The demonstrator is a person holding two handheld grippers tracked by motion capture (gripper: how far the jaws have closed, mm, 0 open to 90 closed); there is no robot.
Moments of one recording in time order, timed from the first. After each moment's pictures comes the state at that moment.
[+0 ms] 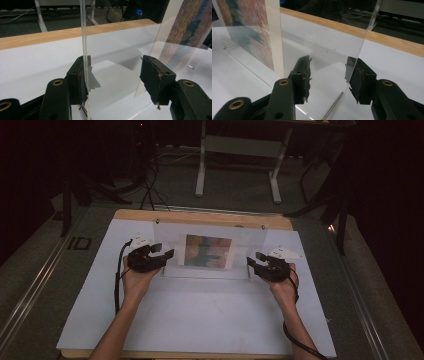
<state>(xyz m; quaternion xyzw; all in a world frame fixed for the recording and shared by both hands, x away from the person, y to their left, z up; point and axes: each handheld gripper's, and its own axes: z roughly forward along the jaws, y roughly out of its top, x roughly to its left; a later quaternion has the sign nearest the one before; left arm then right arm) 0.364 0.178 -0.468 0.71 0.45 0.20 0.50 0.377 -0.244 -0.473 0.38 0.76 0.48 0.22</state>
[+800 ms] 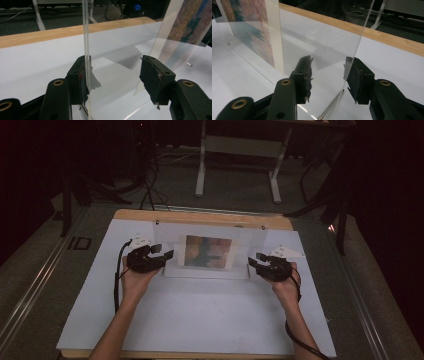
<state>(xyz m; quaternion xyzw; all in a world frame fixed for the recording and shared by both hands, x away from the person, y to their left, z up) 0.363 0.180 -0.468 0.72 0.44 0.20 0.50 0.378 -0.250 -0.471 0.37 0.77 0.47 0.21</state>
